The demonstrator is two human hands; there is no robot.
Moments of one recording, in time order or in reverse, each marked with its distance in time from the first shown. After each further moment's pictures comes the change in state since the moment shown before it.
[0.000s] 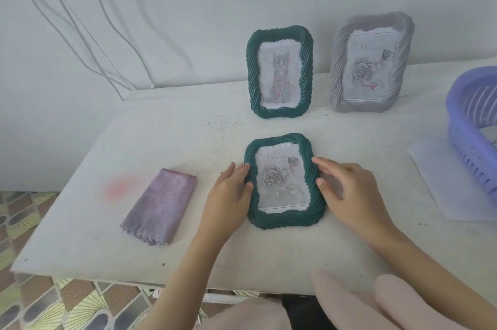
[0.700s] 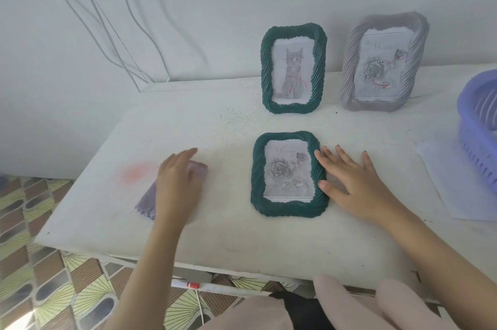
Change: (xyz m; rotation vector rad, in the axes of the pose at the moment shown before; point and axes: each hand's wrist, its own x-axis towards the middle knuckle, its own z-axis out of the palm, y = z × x) left_hand -0.010 -0.044 -0.066 0.158 0.358 -0.124; right_hand 0.011 0.010 -0.009 -0.206 -0.481 -0.053
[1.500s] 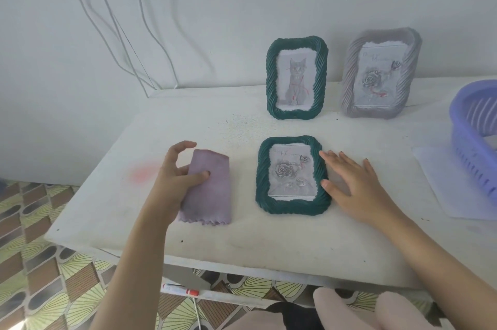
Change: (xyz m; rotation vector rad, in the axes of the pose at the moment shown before) left_hand -0.007 0.005 -0.045 -0.954 -0.390 -0.332; right_hand -0.010 -0.012 0.003 0.121 0.169 0.027
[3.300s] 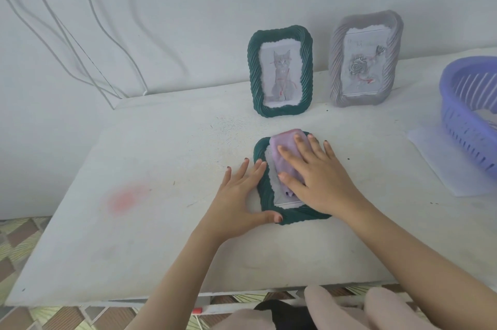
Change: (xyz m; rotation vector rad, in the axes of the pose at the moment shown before) left_hand 0.050 -0.056 0.052 1.016 -0.491 0.471; right_hand 0.041 -0.058 0.039 -0.432 -0.068 0.035
